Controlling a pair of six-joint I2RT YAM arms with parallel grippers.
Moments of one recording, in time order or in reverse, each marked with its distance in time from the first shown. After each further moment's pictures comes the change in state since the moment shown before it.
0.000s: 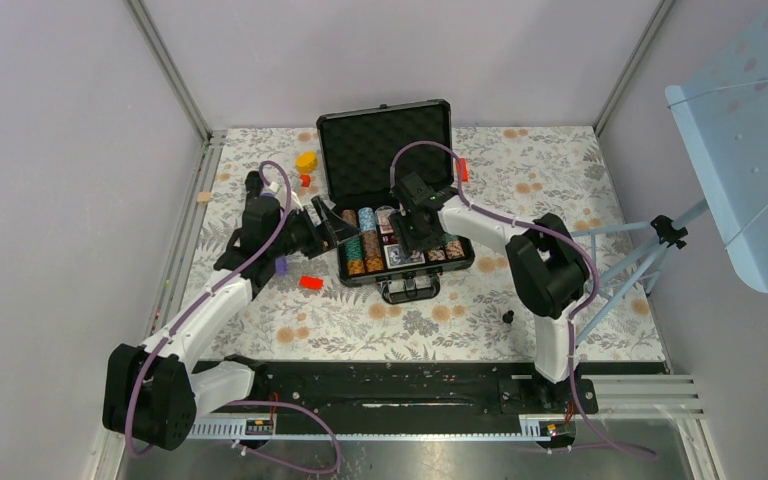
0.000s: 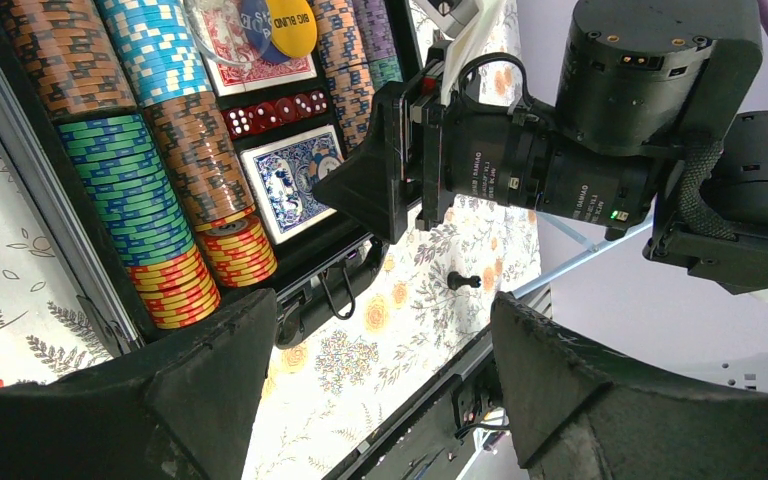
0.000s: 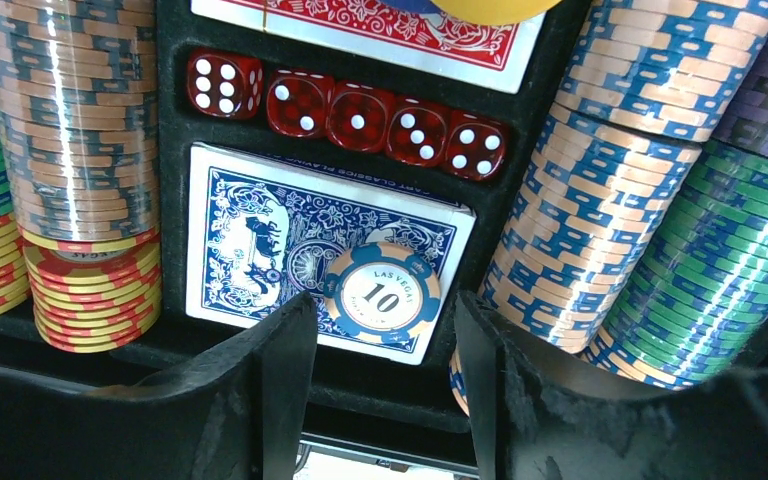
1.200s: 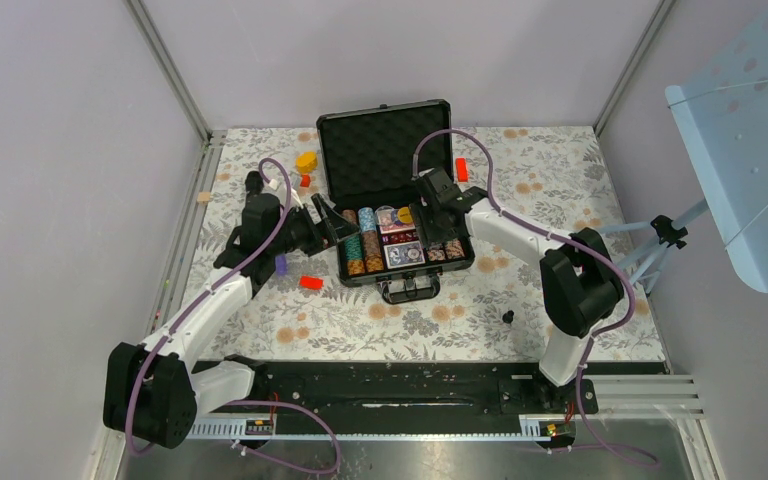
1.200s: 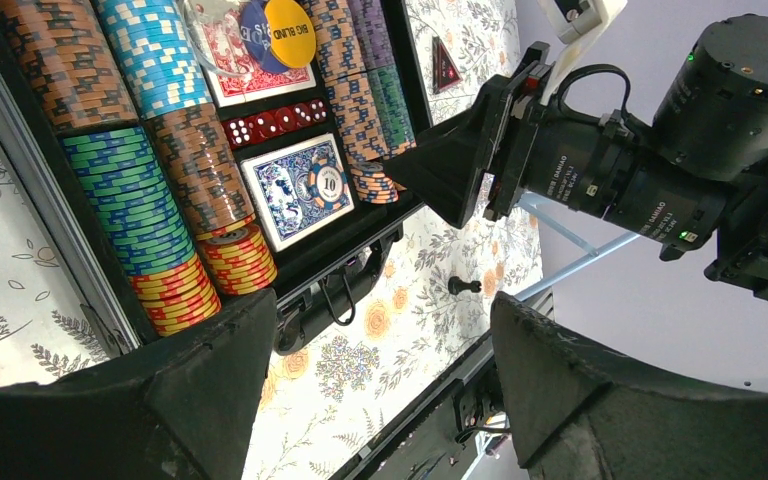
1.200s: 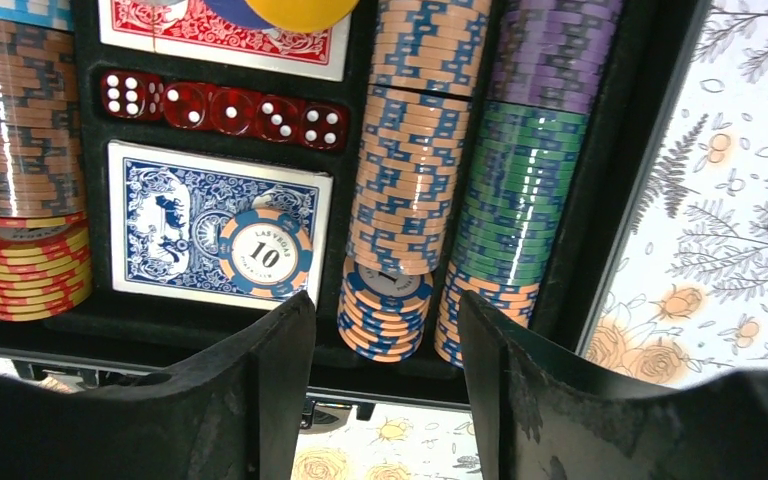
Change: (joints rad) left arm 0.002 0.009 0.019 -0.005 -0.005 0.008; right arm -0.055 -0.197 -0.136 0.064 0.123 -0.033
